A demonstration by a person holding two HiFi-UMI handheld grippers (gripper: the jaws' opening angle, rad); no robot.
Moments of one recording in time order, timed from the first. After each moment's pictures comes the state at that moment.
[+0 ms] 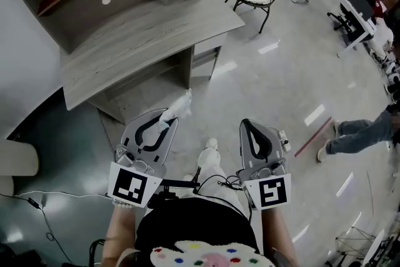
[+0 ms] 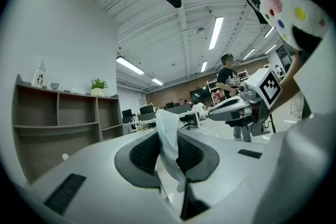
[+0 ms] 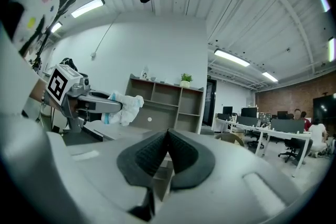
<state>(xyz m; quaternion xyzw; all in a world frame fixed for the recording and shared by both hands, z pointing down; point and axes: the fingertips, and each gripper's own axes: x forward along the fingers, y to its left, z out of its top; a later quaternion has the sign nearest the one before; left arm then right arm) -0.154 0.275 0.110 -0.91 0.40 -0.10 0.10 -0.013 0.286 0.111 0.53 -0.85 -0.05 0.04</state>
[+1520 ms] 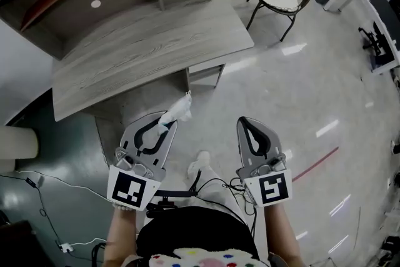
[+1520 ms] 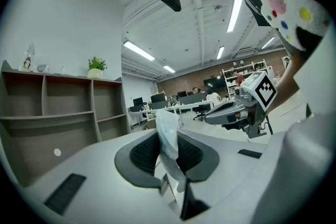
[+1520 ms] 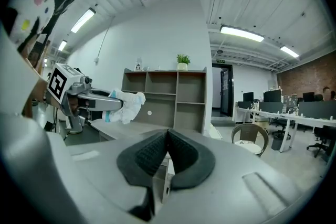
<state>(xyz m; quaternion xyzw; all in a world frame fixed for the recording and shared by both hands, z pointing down) -0.046 0.058 0.144 -0.87 0.48 -0.13 0.02 0.093 0.039 0.166 0.42 -0.91 0.00 0.08</state>
